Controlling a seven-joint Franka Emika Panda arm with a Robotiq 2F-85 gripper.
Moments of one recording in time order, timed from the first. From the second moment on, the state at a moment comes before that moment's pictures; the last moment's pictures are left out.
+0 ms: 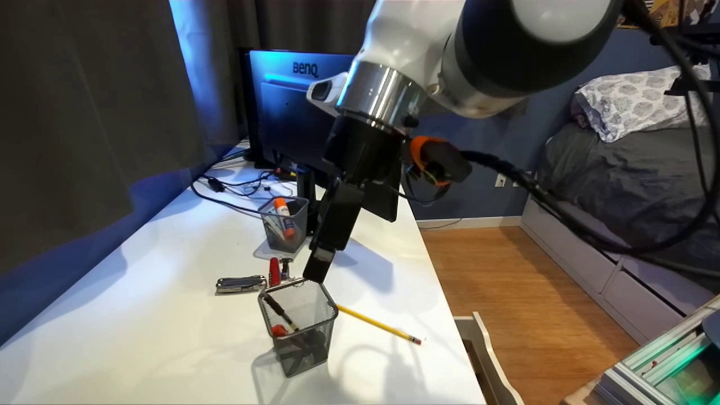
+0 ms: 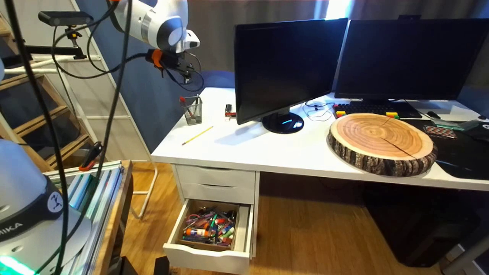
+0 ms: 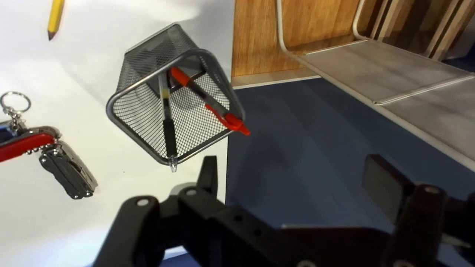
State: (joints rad) arm 0.07 0.50 0.99 -2.22 -0.07 2.83 -0.16
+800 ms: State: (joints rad) arm 0.15 0.02 0.95 -2.24 0.26 2.43 0.22
